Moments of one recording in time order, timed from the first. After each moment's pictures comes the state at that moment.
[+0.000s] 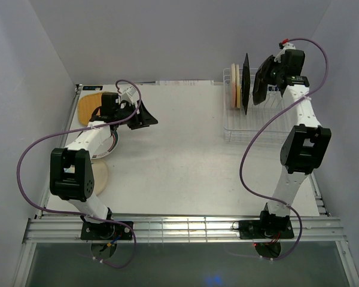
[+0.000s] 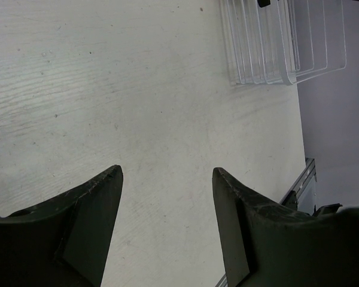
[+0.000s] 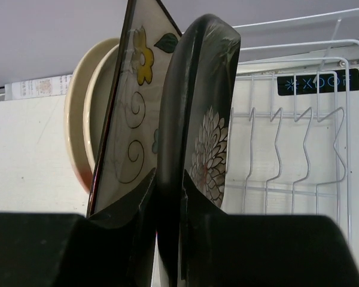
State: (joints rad) left arm -0.11 1.65 1.16 -0.16 0.71 -0.42; right arm -0.08 1.96 1.87 -0.35 -0.23 0.18
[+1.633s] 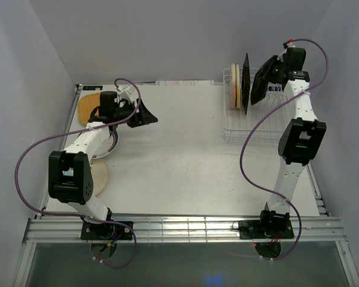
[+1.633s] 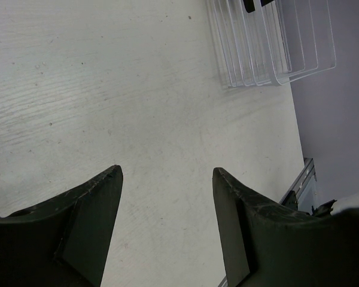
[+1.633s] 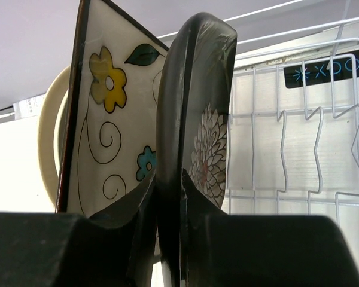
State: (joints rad) left arm -0.11 1.62 1.15 -0.13 0.72 -0.42; right arm -0.12 2.17 2.12 -0.46 -0.27 0.29
